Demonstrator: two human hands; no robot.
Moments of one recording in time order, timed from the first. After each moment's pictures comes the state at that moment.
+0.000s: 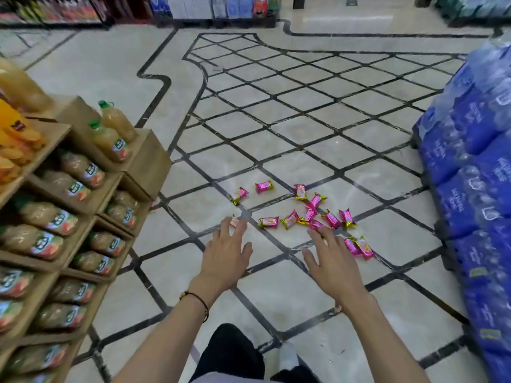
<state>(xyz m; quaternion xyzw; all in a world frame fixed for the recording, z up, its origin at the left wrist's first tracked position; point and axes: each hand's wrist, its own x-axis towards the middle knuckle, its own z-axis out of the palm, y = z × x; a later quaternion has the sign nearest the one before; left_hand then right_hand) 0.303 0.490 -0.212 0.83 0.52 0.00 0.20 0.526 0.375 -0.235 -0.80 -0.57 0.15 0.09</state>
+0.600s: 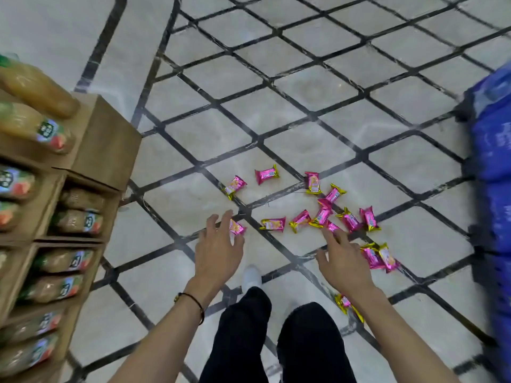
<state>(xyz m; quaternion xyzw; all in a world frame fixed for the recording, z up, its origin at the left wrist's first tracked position) 0.378 0.843 -0.382 0.72 0.62 -0.04 0.31 0.619 0.713 -0.409 -0.83 -0.47 0.29 -0.05</state>
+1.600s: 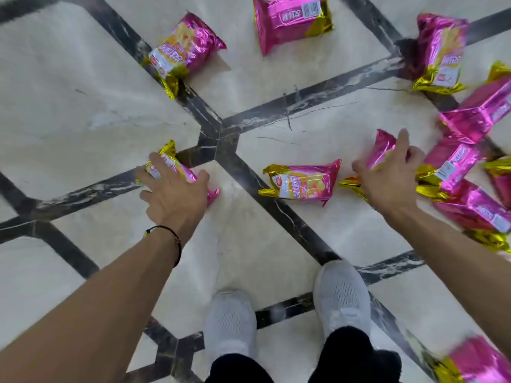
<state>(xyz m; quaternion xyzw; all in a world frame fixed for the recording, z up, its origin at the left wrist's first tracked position) 0.396 0.958 -1.124 0.51 0.83 -0.04 0.23 0.708 0.857 -1.121 -0.92 -0.26 0.27 0.14</state>
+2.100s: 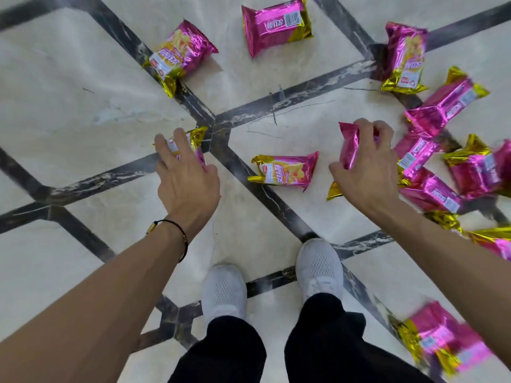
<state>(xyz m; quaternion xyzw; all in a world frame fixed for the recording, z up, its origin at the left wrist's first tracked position) 0.429 0.943 -1.047 0.65 0.73 -0.03 0.22 0.692 0.859 -1.039 -0.86 -0.46 0.22 0.08</state>
